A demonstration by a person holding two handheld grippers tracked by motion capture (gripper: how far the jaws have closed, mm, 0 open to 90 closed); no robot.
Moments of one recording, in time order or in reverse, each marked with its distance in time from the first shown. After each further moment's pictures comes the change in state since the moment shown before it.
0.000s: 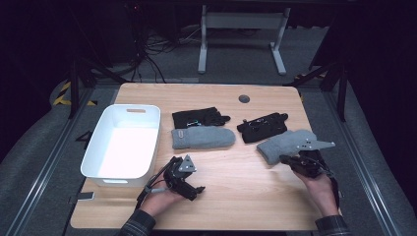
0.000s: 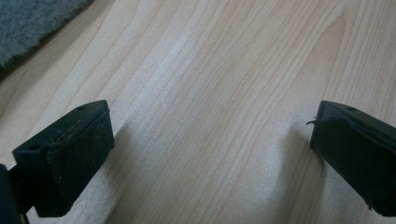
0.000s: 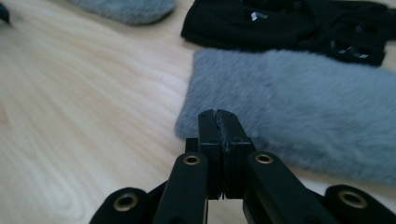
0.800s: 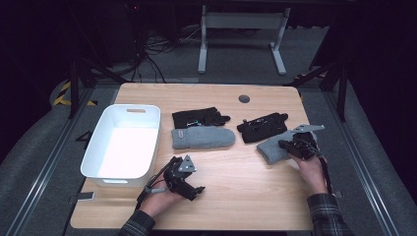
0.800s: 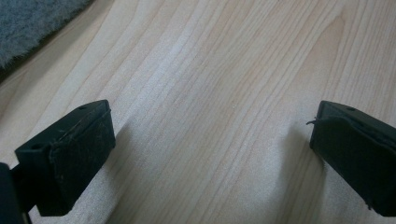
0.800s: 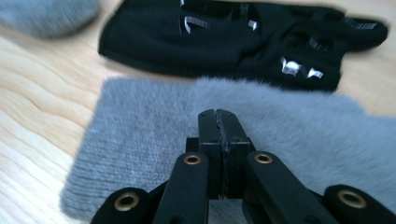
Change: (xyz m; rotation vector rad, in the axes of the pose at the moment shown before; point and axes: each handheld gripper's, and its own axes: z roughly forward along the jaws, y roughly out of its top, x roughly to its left) left arm 0.000 0.000 -0.001 0.003 -0.001 0.008; right arm -0.040 0.022 0.044 0.052 -0.092 0.024
